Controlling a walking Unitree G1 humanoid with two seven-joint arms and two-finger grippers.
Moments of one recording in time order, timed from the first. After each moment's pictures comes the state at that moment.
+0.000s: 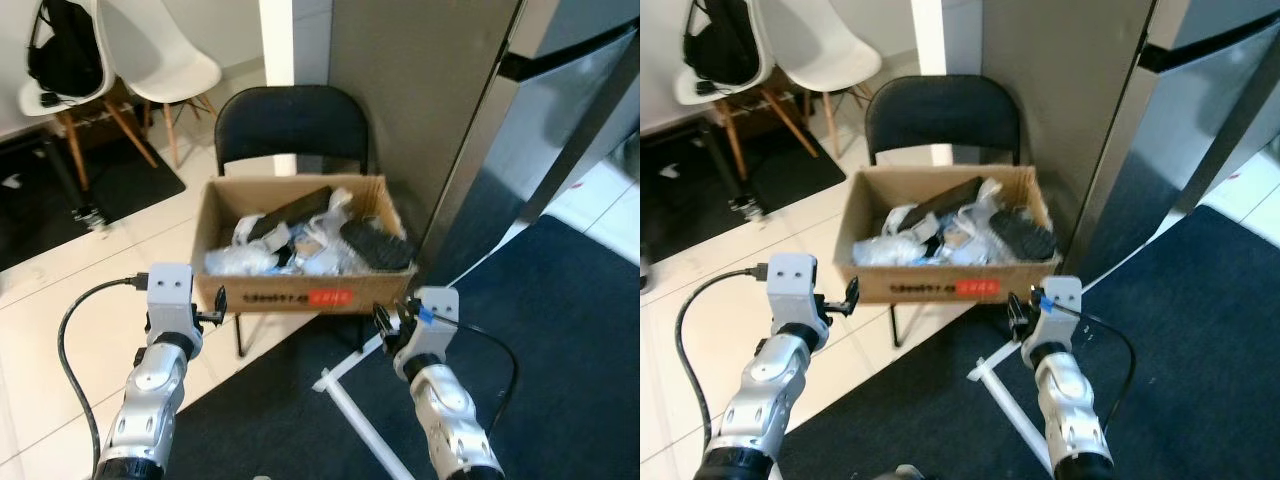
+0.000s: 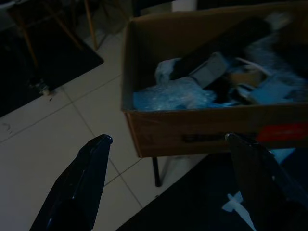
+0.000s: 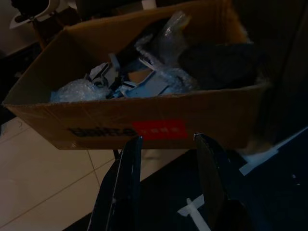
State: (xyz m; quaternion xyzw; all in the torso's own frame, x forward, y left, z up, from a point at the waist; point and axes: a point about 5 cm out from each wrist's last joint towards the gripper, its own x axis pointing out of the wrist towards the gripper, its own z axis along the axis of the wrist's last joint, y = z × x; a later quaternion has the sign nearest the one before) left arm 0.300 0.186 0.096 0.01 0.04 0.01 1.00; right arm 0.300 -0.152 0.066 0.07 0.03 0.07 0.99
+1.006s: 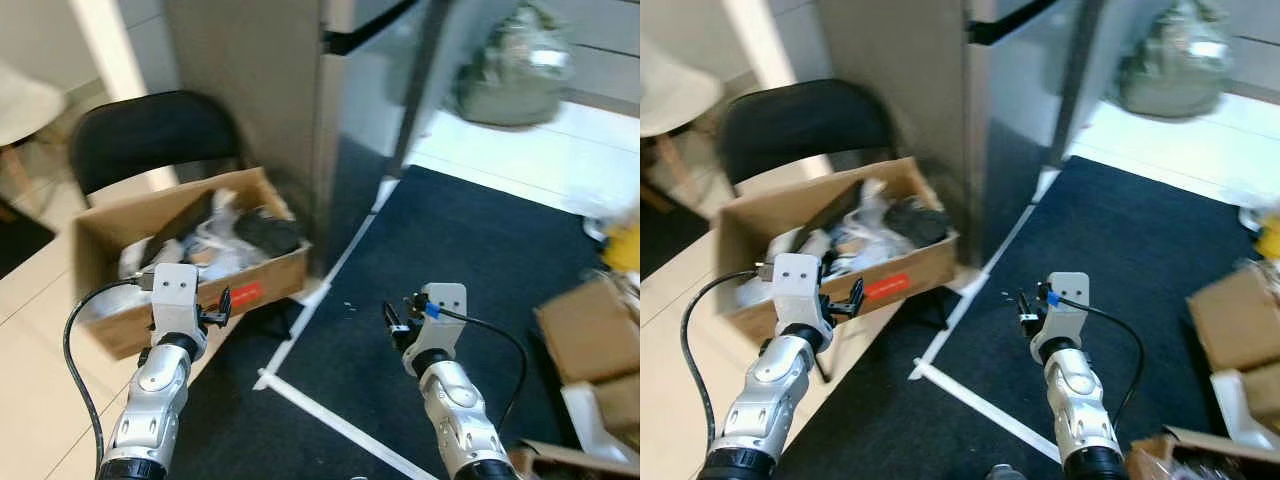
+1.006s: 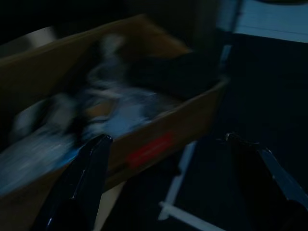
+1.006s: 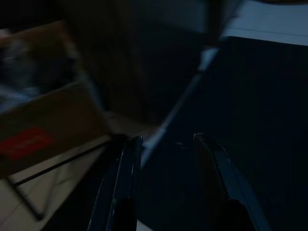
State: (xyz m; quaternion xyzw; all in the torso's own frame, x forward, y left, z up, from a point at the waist) left arm 0.300 0.181 0.095 0.02 0.04 0.00 1.00; right arm 0.303 -0.164 0.068 0.06 0.03 0.04 1.00
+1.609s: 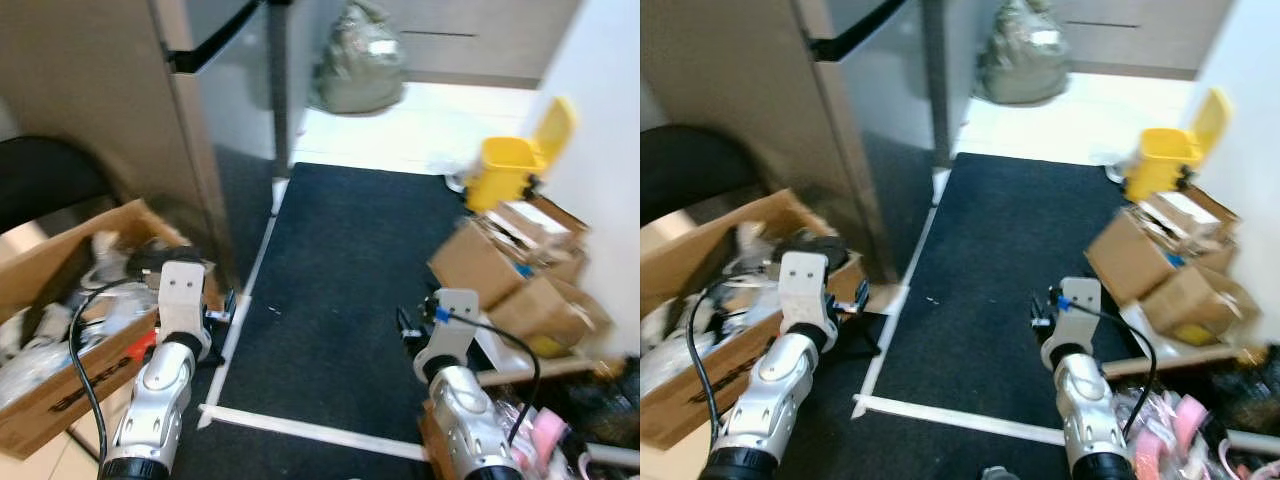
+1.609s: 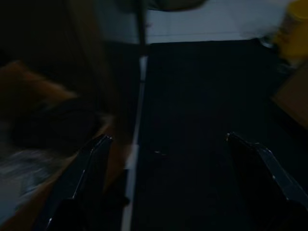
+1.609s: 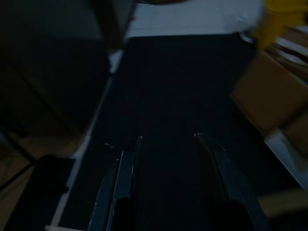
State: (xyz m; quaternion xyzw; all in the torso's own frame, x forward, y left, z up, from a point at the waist) left arm 0.302 0.176 0.098 0.03 0.03 -0.01 1.00; right arm 0.297 -0.172 0.062 0.06 0.05 0.01 1.00
